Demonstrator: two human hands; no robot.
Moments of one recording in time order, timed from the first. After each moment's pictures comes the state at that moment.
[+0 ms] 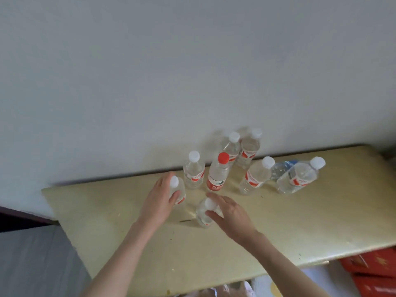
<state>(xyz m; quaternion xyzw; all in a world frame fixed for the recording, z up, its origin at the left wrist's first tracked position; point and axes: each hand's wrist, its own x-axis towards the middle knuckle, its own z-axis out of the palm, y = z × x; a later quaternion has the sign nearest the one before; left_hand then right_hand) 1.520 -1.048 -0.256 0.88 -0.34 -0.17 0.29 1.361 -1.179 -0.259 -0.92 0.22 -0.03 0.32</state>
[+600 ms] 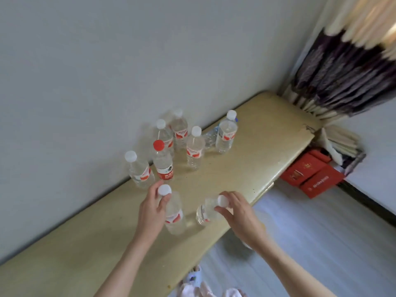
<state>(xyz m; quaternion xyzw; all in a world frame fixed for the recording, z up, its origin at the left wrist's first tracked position) 1.447 -1.059 -0.247 0.75 -0.42 -0.27 0.43 1.234 -1.120 -0.263 -0.80 0.49 -0.20 0.28</state>
